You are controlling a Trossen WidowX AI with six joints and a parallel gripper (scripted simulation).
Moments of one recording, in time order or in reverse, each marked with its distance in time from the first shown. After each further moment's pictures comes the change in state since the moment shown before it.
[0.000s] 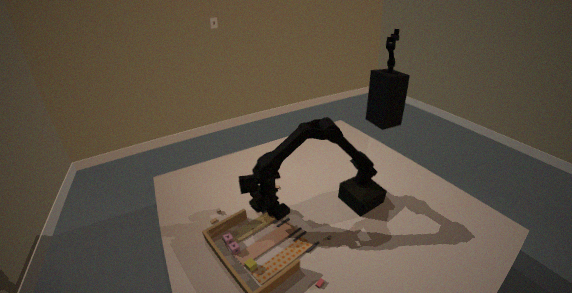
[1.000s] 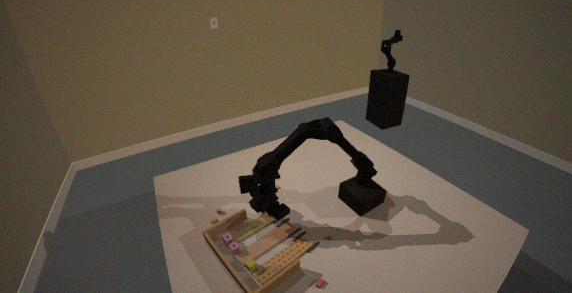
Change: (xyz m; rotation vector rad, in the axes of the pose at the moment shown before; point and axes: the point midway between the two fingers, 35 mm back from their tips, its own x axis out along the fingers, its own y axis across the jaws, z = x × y) arm 0.002 0.000 0.000 0.000 0.000 0.000
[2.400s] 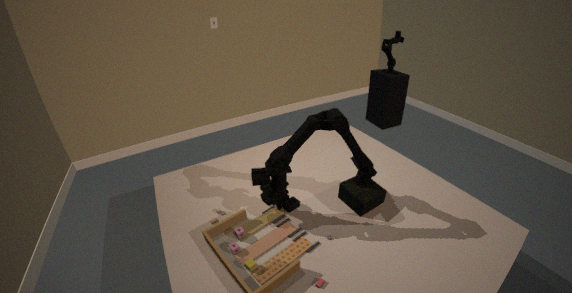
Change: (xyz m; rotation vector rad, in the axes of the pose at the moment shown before) arm 0.000 -0.002 -0.053 0.000 -0.014 -0.006
